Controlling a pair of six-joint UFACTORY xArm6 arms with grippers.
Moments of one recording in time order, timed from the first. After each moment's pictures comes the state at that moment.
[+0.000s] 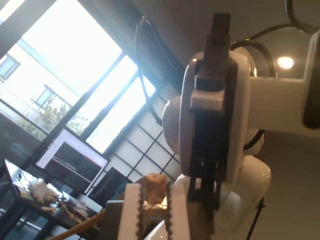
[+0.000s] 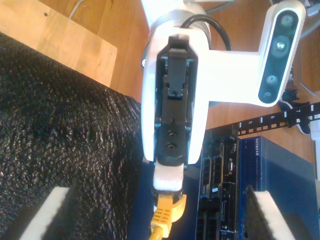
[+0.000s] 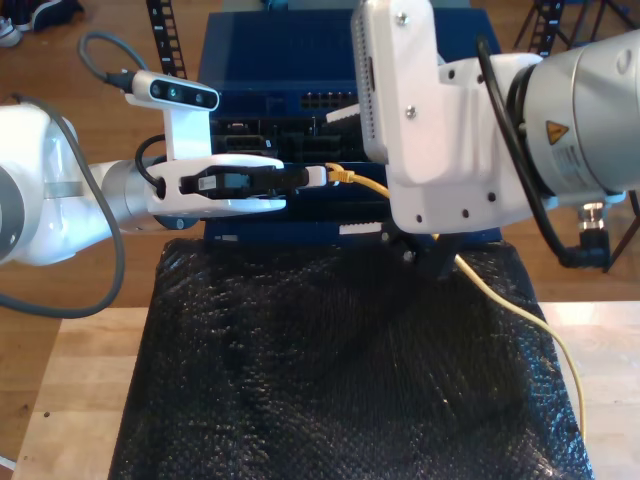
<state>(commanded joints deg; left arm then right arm) 8.9 9.3 -56.7 -88.4 130.1 -276.7 33.9 -45.1 -43.0 26.7 39.6 -91.2</state>
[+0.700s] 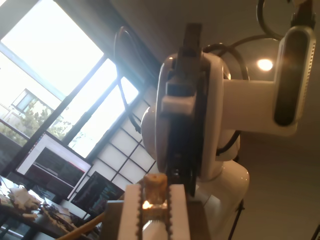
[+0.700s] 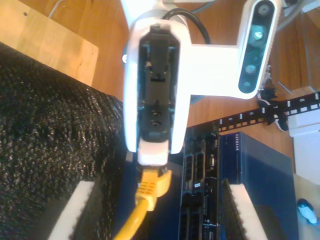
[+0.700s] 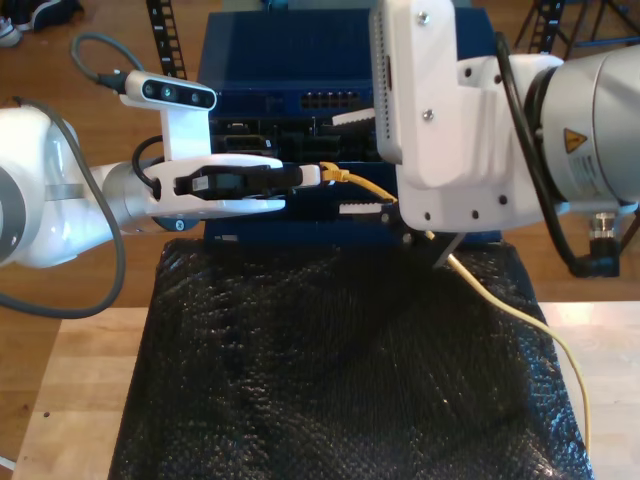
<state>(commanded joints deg) 8.8 9.4 -56.4 -88.5 132.2 -276.7 34.0 -46.4 -40.8 26.7 35.9 -91.0</state>
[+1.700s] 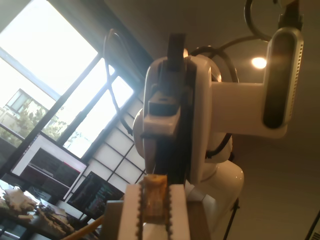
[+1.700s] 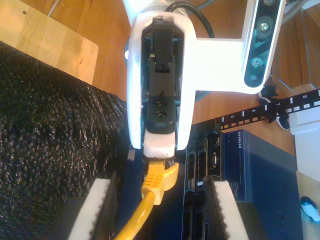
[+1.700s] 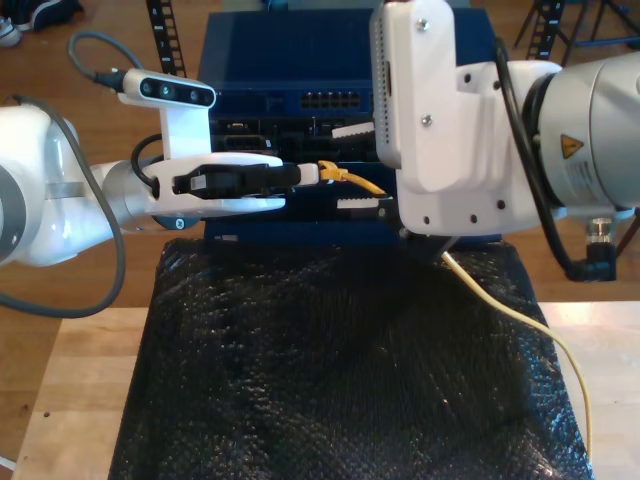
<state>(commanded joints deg) 8.7 9.3 -56.7 -88.7 133.1 -276.3 34.0 -46.5 -40.3 26.8 35.9 -90.8</state>
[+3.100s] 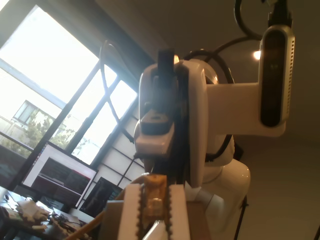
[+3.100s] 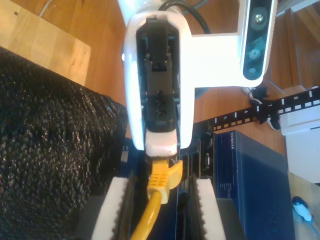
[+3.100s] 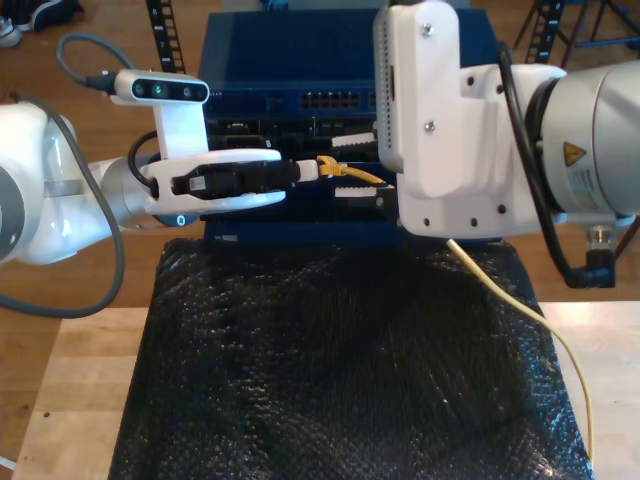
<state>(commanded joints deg) 8.7 9.0 -56.7 -89.2 133.1 -272.8 34.7 -47.3 -39.1 26.8 33.8 -90.9</state>
